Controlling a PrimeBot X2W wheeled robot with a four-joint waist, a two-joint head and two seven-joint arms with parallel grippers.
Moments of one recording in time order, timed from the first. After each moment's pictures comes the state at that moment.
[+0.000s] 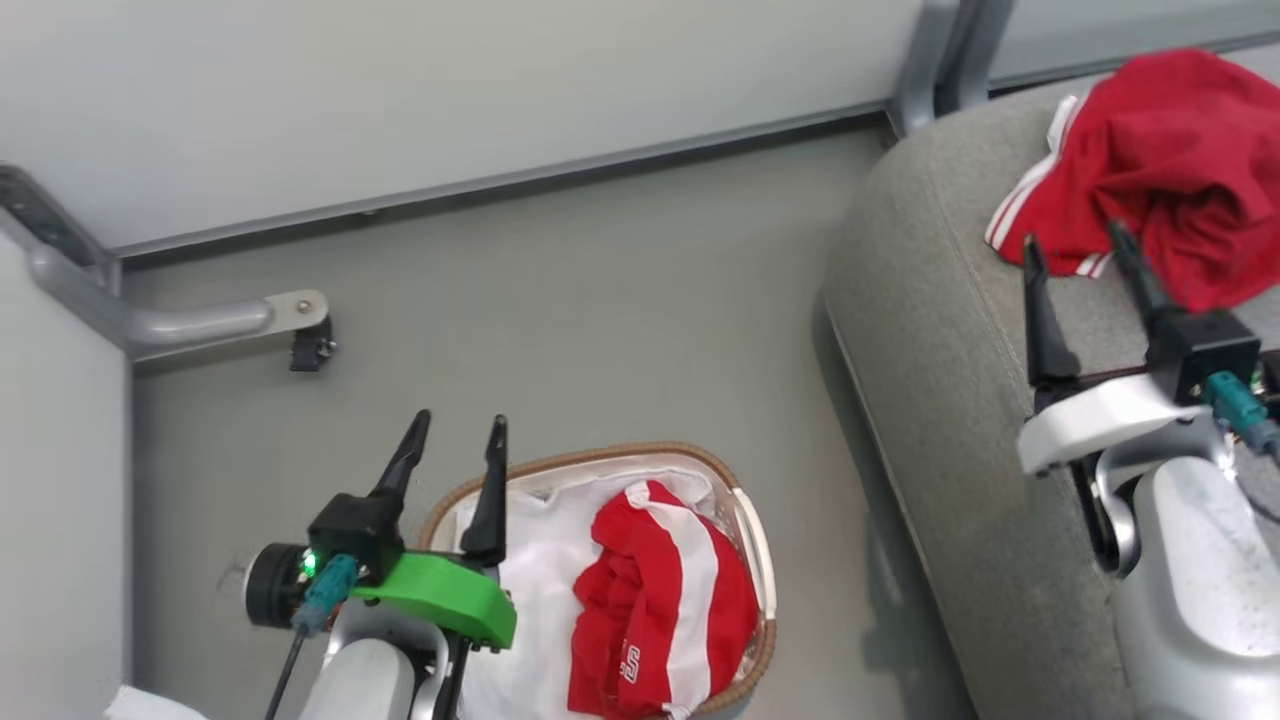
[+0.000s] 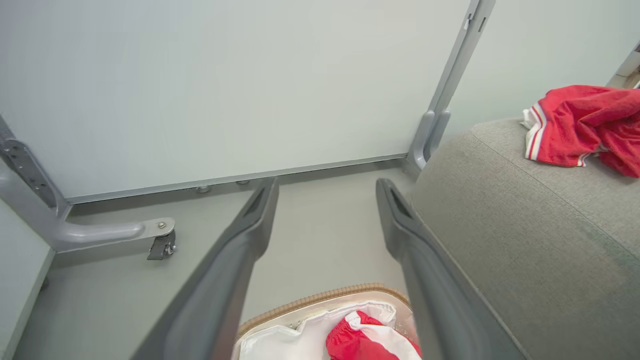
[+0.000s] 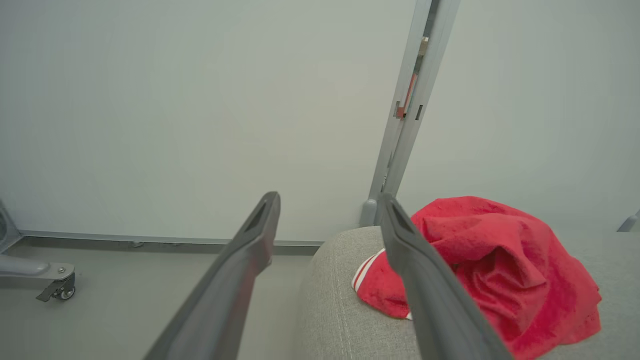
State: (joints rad) left arm -0.21 0.05 -0.28 0.36 -0.27 -0.08 -0.26; right arm -0.42 -0.12 -0.08 0.33 0.02 0.13 -0.26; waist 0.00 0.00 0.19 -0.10
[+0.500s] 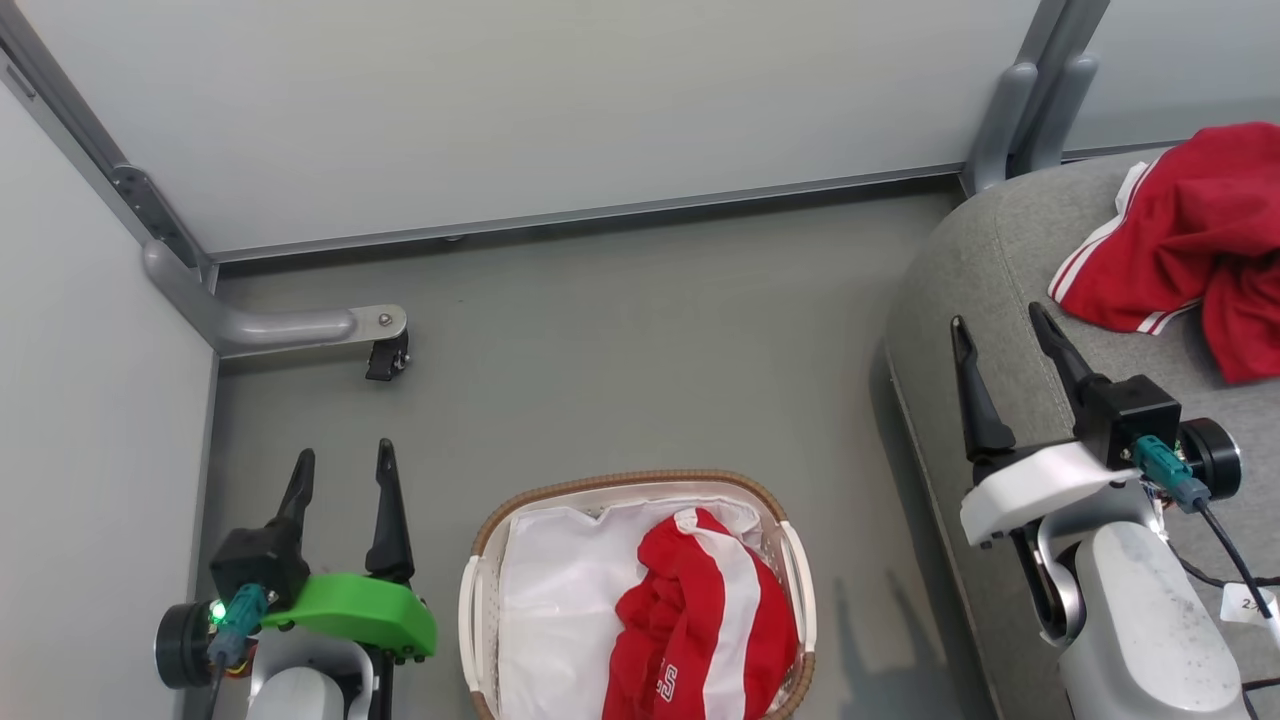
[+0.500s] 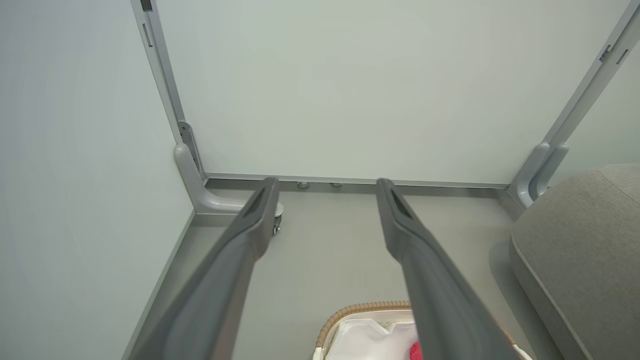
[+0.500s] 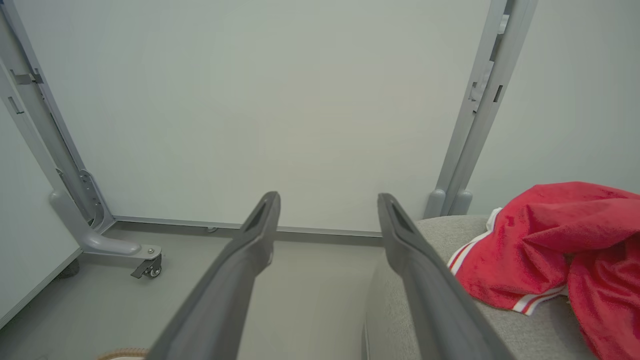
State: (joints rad) left arm -0.16 0.05 -0.09 0.38 -0.24 -0.03 -0.26; right arm -0.33 -0.06 -0.02 0.35 0.05 0.13 -0.26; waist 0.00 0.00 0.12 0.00
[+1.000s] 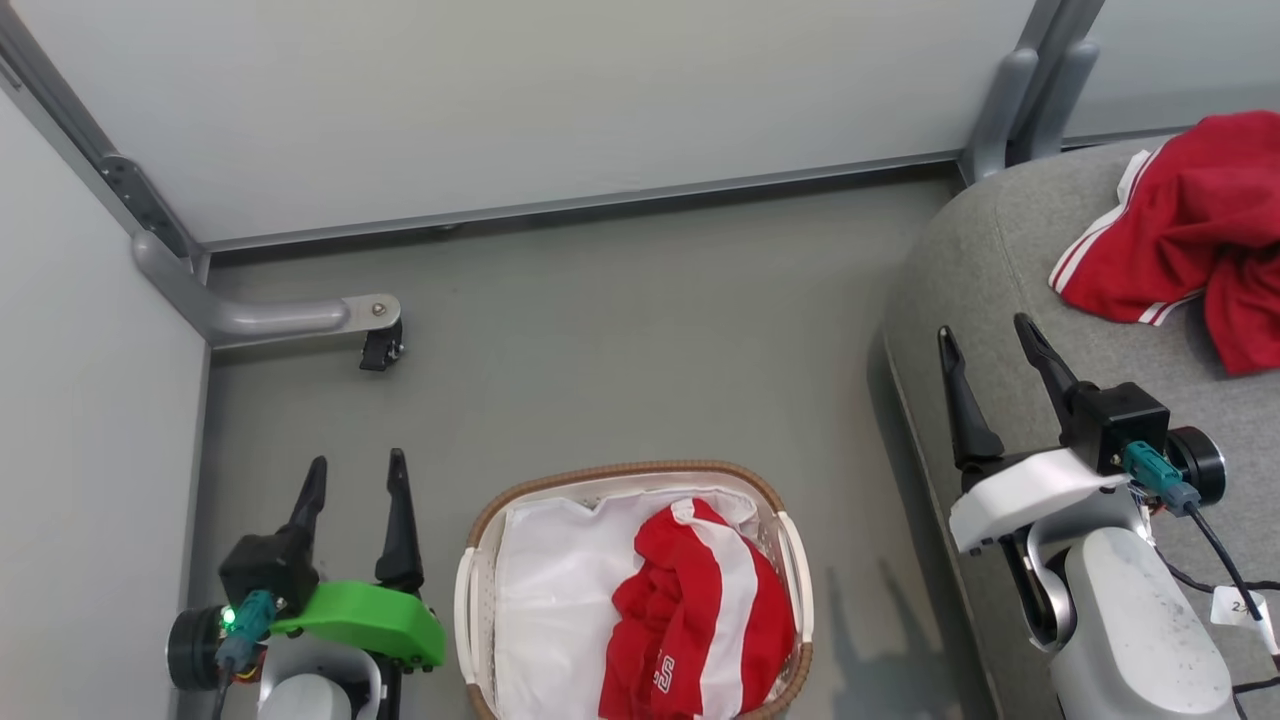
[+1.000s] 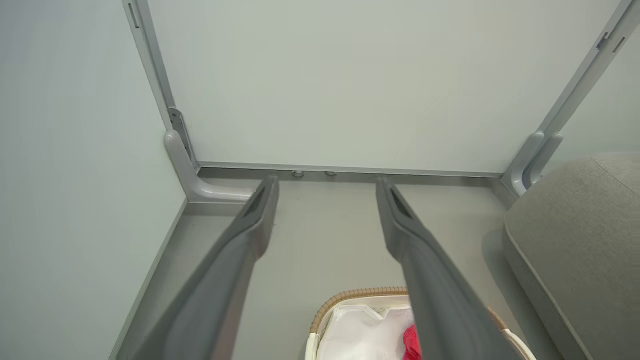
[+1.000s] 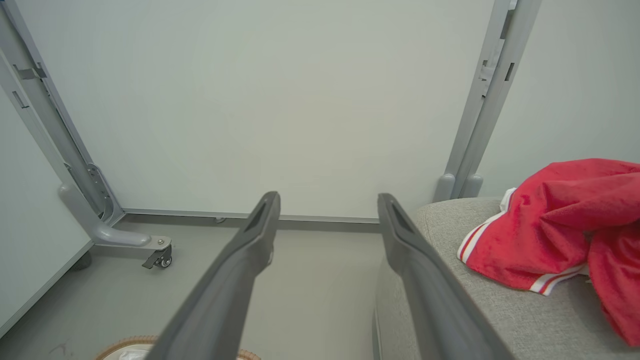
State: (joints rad) left arm -0.15 0.05 -0.10 0.39 -0.25 -0.04 -0.26; right arm -0.32 -0.05 0.00 0.36 0.07 0.13 -0.26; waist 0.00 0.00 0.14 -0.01
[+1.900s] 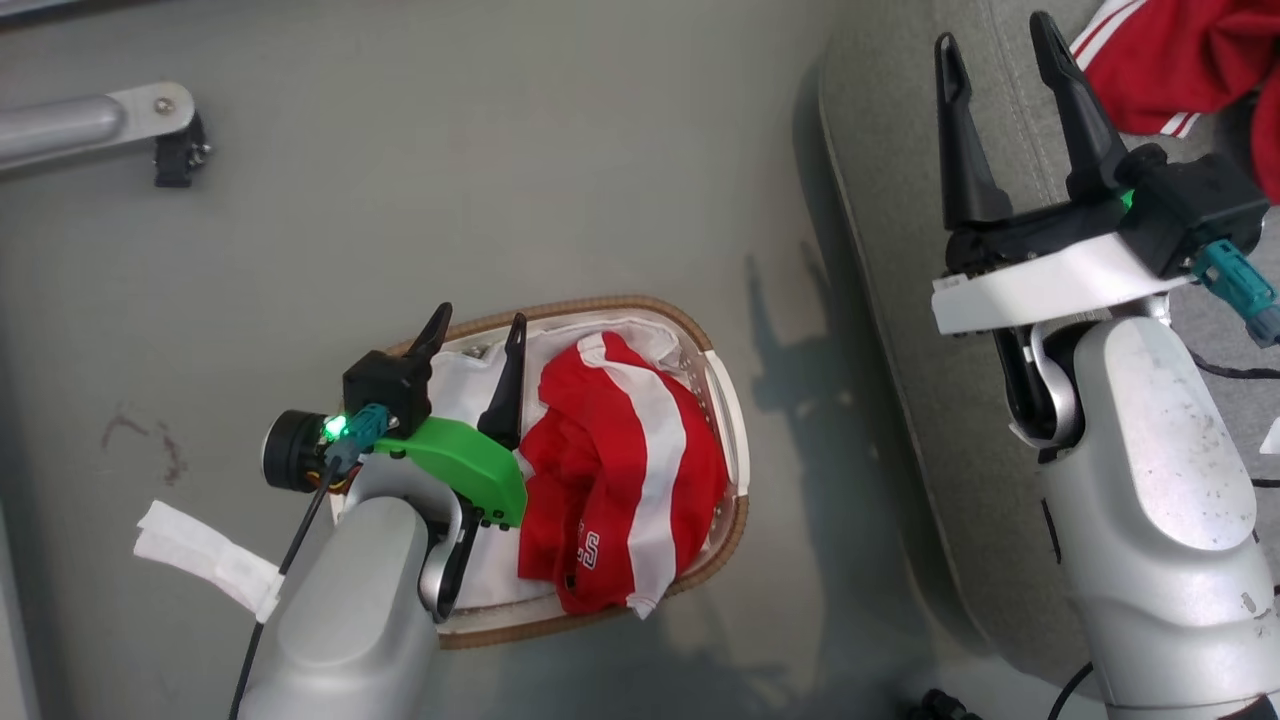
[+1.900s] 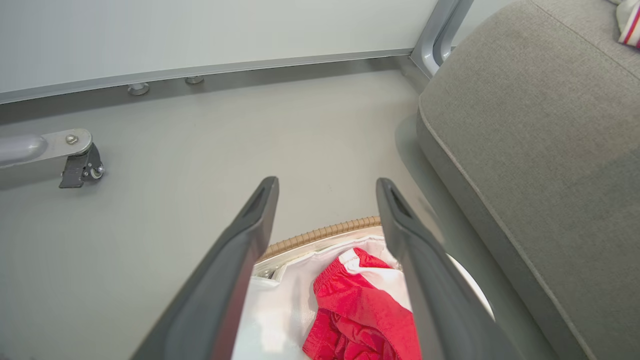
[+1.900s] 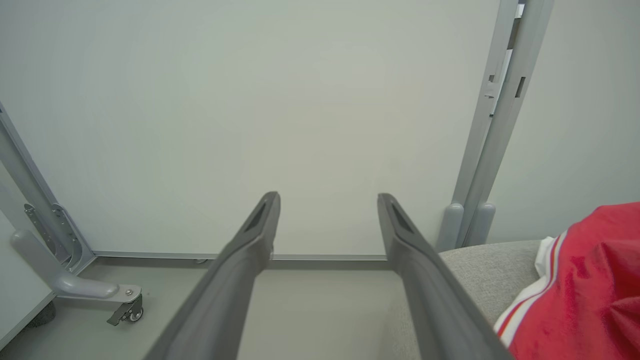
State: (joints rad) left arm -0.53 0.05 -0.37 0.68 -0.31 -0.11 -0.26; right arm -0.62 -0.05 0.07 0.19 0.17 0.13 -0.26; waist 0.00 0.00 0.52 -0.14
